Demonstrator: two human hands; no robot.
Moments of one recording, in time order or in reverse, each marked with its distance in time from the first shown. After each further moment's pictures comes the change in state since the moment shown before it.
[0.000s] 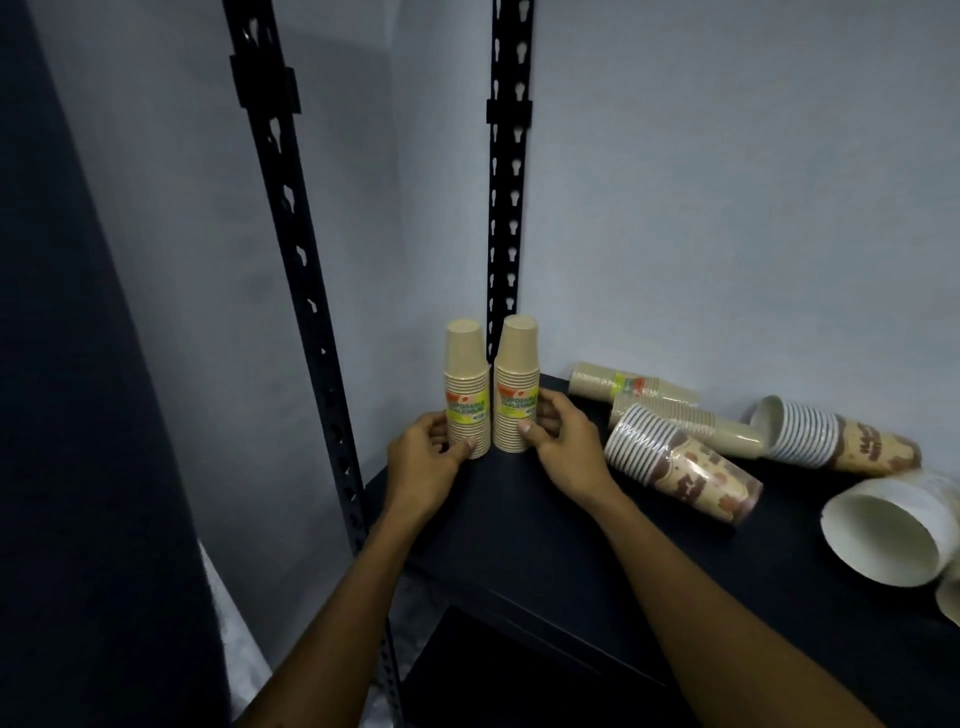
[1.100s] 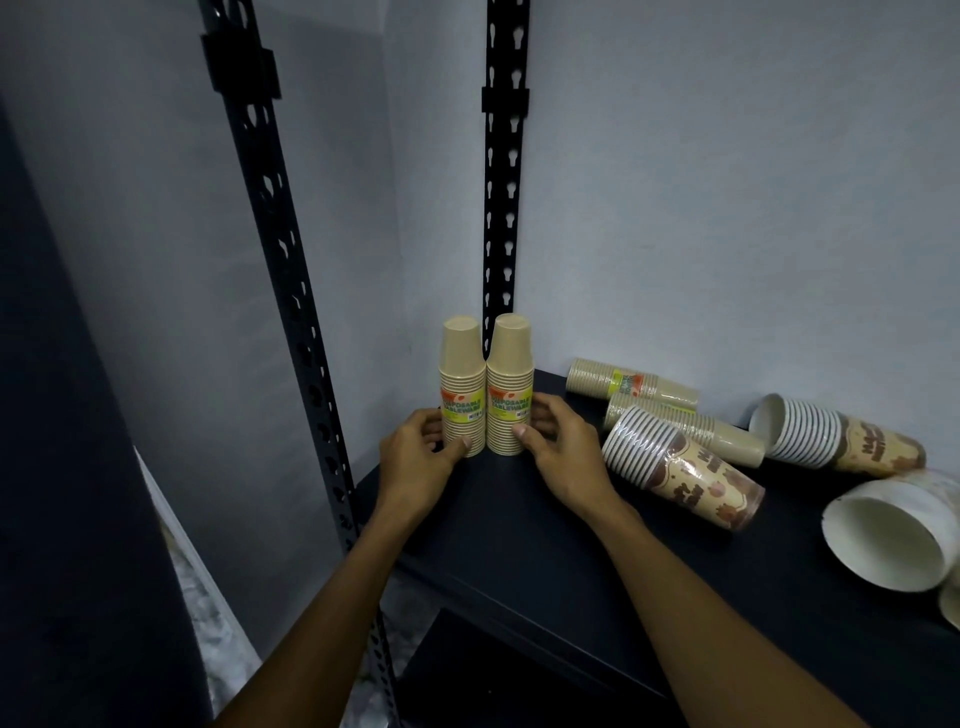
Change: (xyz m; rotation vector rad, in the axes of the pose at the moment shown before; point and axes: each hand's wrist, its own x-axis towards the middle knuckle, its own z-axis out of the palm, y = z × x) left_hand 0.000 0.002 0.003 0.004 0.014 0.001; right_hand -0.004 0.006 -0.002 -0.054 -0.003 -0.052
